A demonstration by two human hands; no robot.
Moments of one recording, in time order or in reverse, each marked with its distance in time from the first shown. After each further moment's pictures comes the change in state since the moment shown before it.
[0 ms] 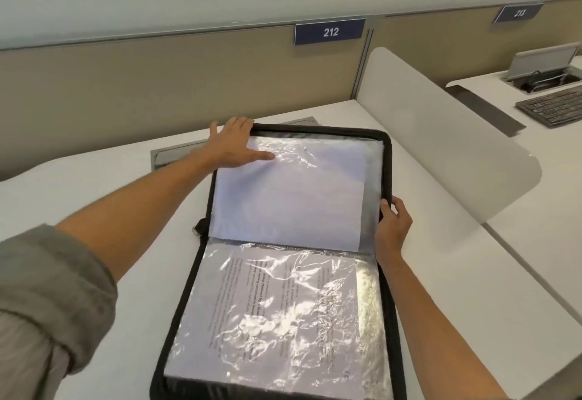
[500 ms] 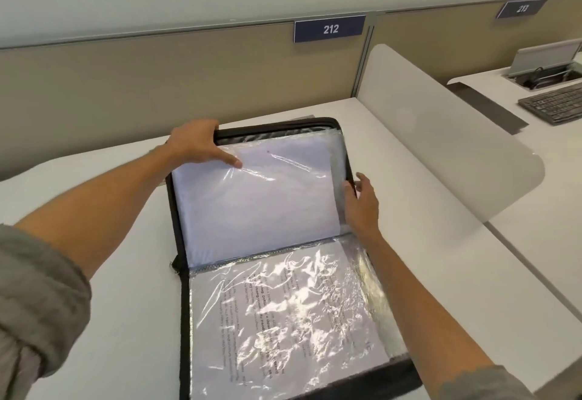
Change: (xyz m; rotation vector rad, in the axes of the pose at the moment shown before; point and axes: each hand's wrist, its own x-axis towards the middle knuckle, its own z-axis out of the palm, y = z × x) left_hand -0.010 -0.052 -0.014 -0.133 0.102 -0.091; right_hand -0.001 -0.012 0.044 -0.494 -0.307 -0.101
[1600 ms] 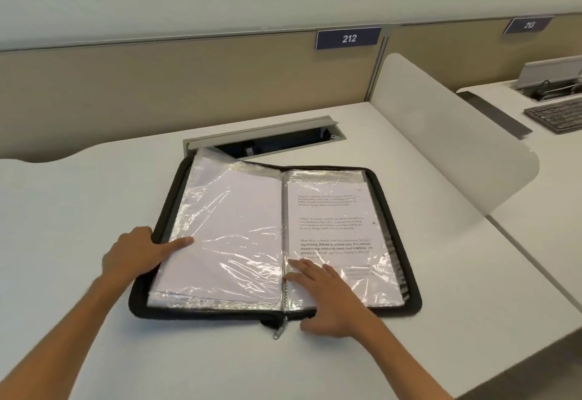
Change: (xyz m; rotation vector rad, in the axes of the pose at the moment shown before) left_hand -0.254 -0.100 0.047 -0.141 -0.104 -0.622; right_hand -0.201 0.031 -0.002 -0.677 -0.832 -0.668
